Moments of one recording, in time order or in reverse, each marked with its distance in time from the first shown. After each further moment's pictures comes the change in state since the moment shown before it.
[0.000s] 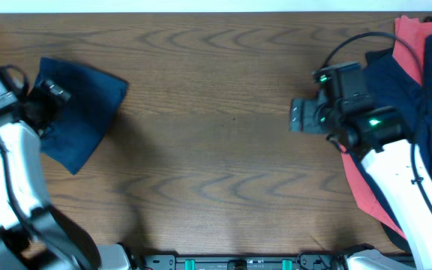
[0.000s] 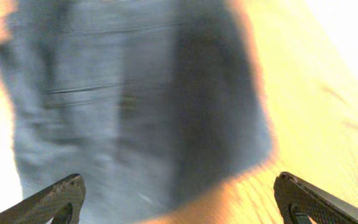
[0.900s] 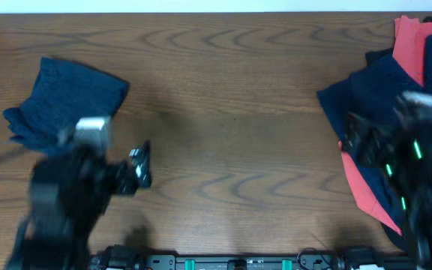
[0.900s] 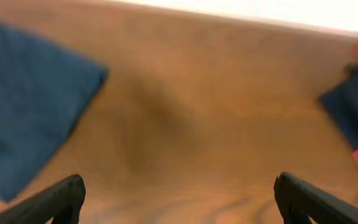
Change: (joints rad) left arm -0.570 -0.864 -0.152 -0.338 -0.036 0.242; right arm -0.168 -0.589 -0.143 0.017 0.007 -0.030
